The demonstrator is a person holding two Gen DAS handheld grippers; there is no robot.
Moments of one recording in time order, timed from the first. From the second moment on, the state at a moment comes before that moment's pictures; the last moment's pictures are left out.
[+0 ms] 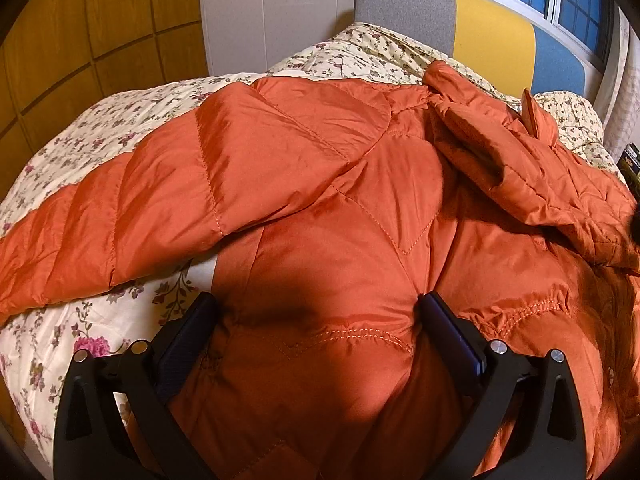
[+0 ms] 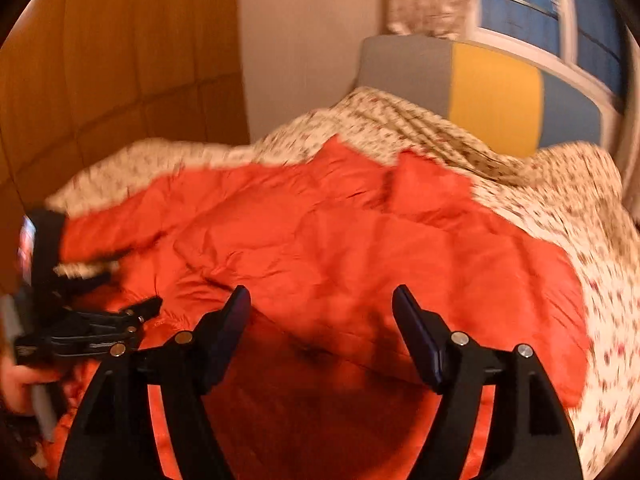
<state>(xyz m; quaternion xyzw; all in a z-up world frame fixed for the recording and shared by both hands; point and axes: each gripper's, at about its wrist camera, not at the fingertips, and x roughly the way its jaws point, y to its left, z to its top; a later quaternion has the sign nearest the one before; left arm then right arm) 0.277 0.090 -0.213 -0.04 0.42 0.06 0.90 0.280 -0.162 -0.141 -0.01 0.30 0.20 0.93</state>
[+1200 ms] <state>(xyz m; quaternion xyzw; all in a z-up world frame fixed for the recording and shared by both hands) 0.368 -0.041 -0.171 -0.02 0.41 0.00 0.91 0.350 -0.305 -0.208 0.11 0.39 -0.05 0.91</state>
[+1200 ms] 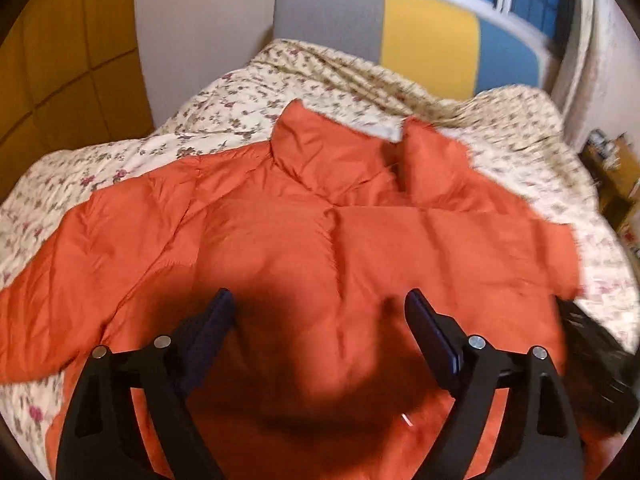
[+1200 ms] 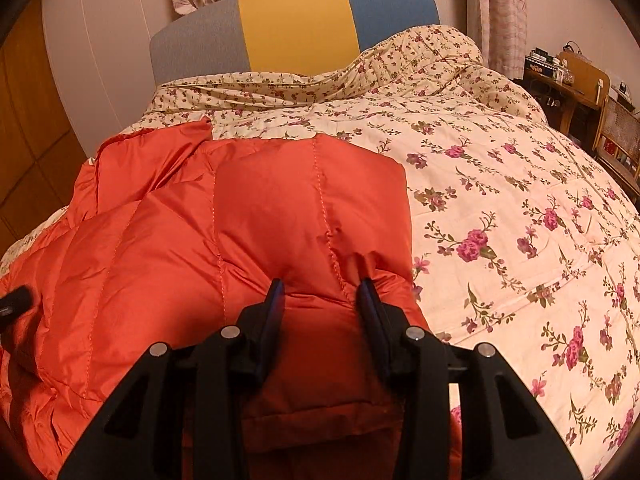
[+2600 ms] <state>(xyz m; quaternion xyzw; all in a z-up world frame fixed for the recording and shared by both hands) 0.394 -0.046 -0.206 0.02 0.41 -0.02 0.91 0.345 -0.309 -0.184 0.11 0.36 -0.03 0.93</state>
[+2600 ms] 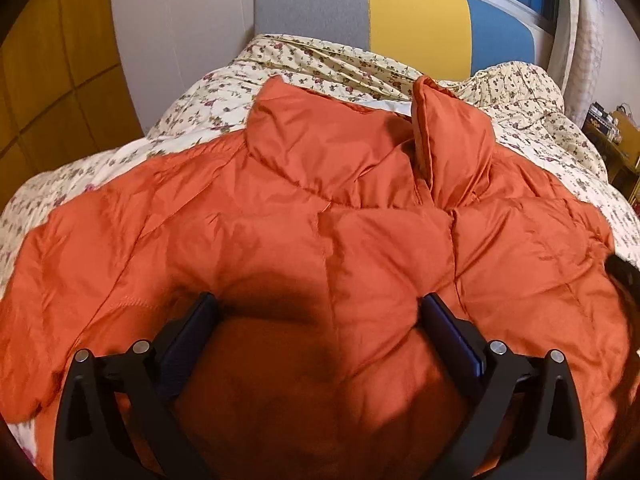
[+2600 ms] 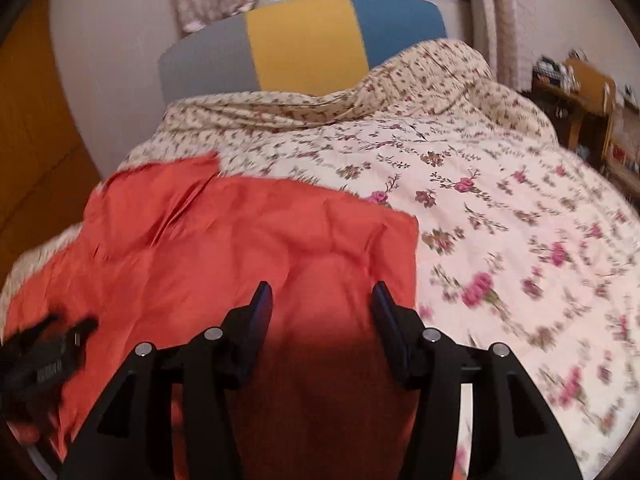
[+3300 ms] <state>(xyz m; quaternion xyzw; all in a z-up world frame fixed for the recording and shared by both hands) 0.255 0.156 -0.164 -0.15 0.34 0.14 0.92 0.335 -0.312 -0.216 0.08 0.43 -0.10 0.90</state>
